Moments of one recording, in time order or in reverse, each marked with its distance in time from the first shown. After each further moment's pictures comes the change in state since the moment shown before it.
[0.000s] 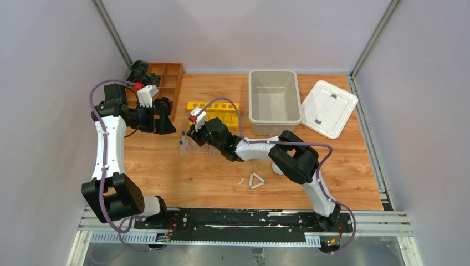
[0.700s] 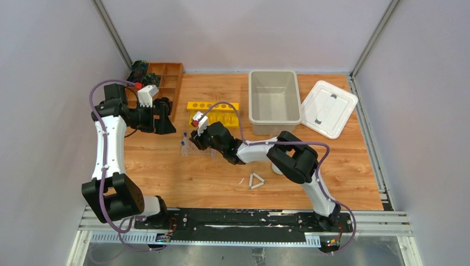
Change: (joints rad) left arm 0.000 0.000 0.000 0.000 -0.001 0.005; right arm 0.000 0.013 -0.057 0.036 0.003 -0.010
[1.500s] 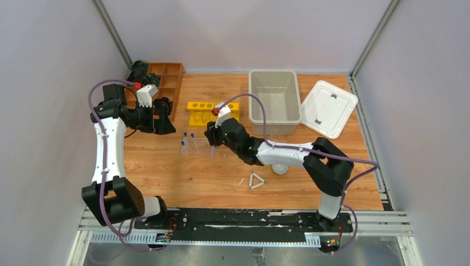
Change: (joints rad) left arm 0.000 -0.022 0.000 0.000 -0.003 -0.005; right arm 0.000 -0.354 -0.204 -0.159 0.208 0.214
